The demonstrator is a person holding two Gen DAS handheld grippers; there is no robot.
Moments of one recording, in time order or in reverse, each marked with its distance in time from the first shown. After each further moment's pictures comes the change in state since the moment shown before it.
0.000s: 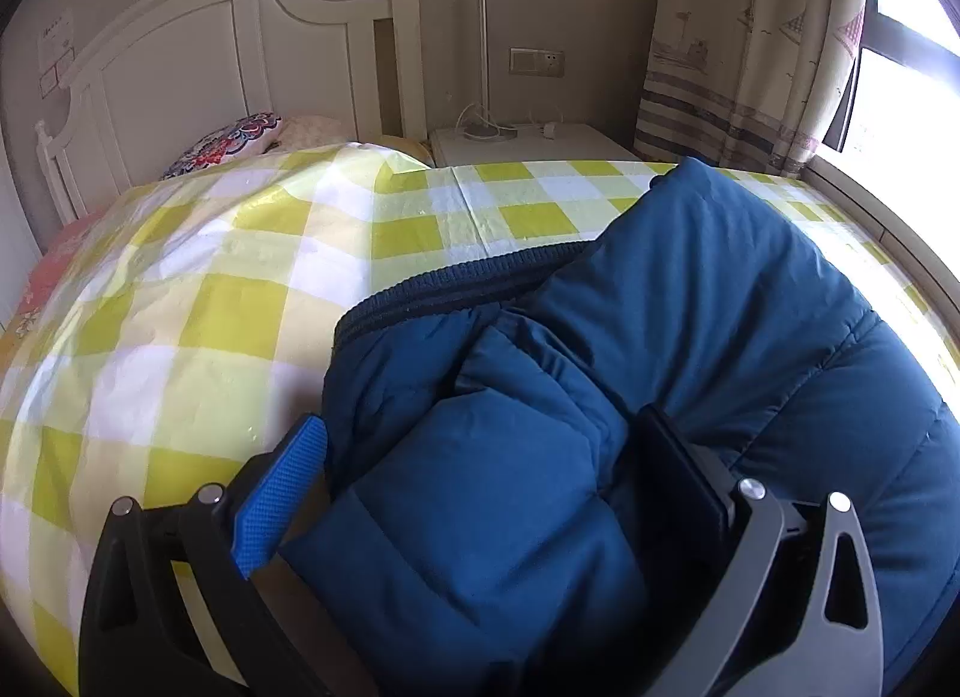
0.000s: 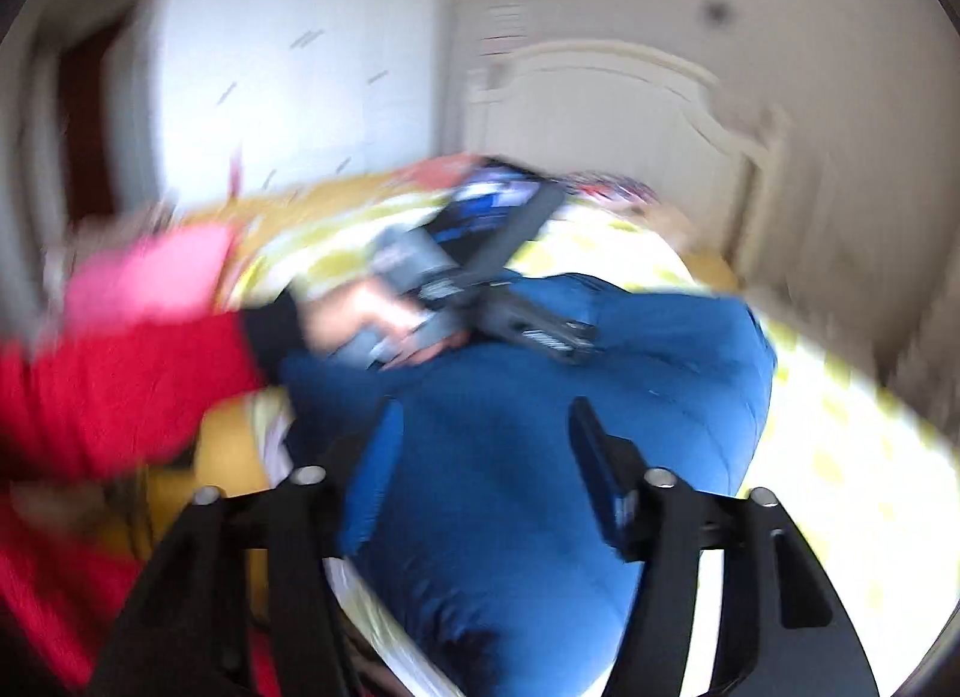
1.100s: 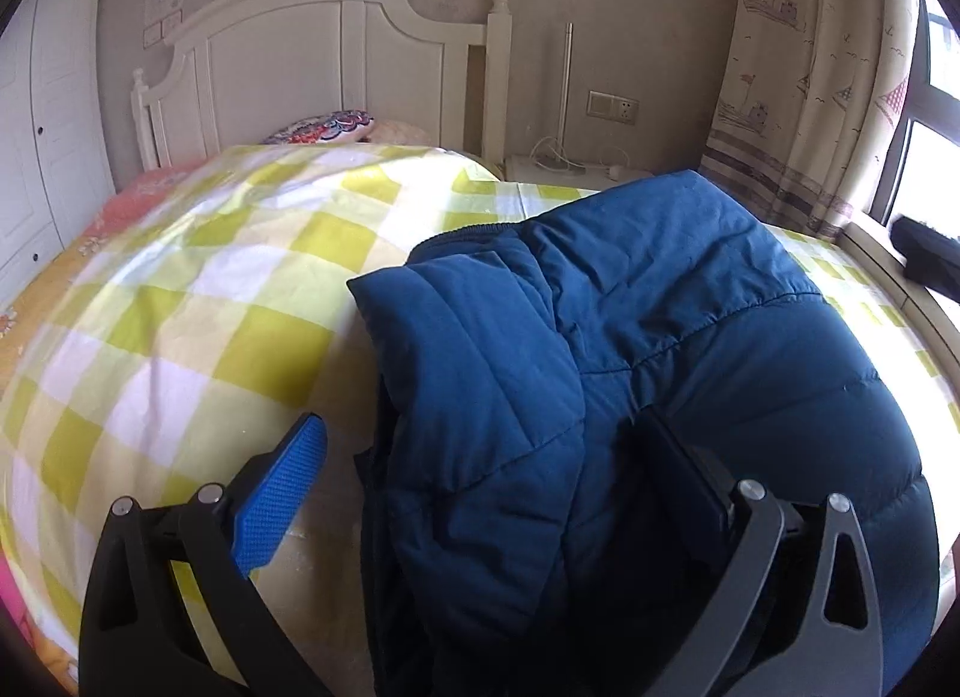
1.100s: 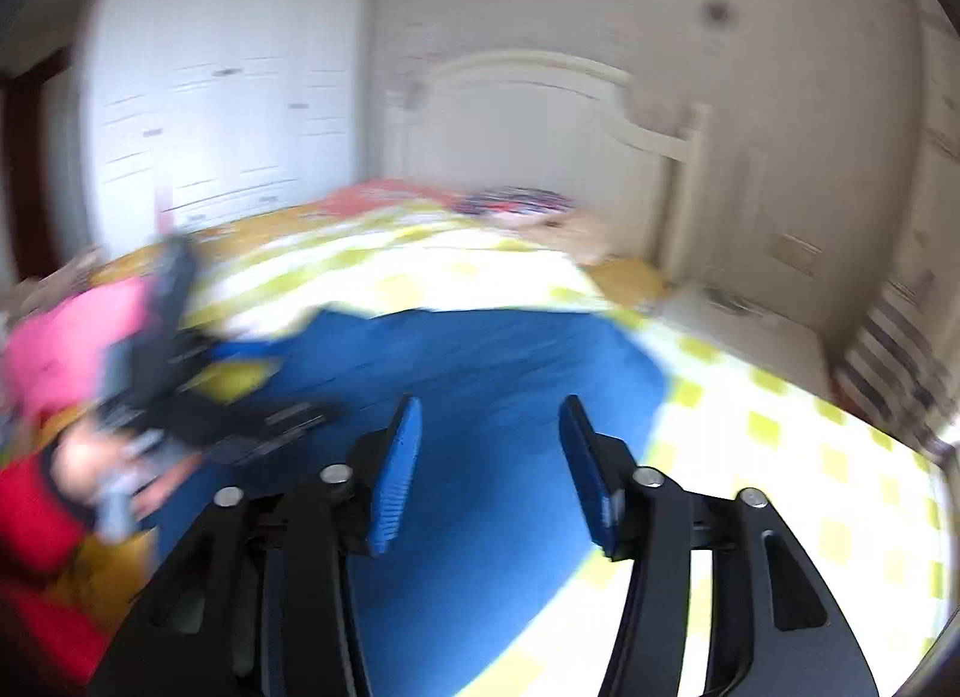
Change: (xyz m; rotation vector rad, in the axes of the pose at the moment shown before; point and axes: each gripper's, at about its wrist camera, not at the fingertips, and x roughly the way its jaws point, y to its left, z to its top) left arm -0.072 -0.023 -0.052 -0.195 -0.082 0.129; right arm 0.029 -0.106 0.052 0.007 -0.033 -0.181
